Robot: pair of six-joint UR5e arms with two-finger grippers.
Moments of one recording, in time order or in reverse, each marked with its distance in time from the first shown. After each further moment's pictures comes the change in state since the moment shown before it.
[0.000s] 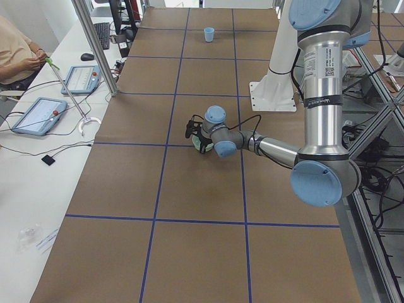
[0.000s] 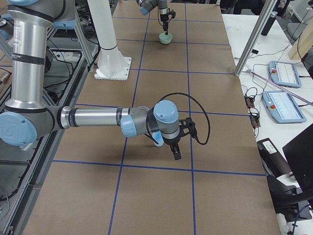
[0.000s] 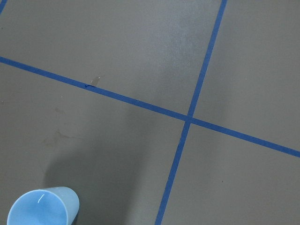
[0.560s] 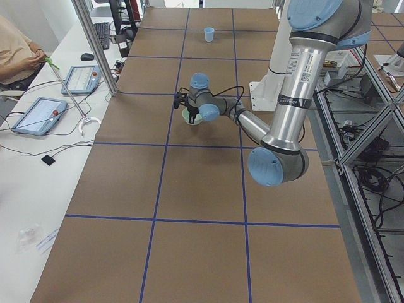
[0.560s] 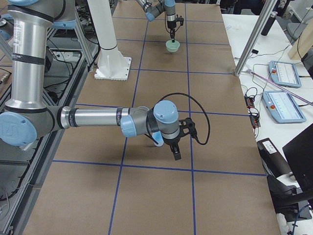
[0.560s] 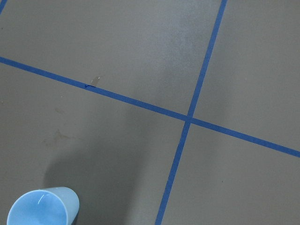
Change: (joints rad) left arm 0.027 -0.406 0.093 0.330 0.001 -0.085; right arm 0.000 -0.001 0.000 0.000 0.000 0.000
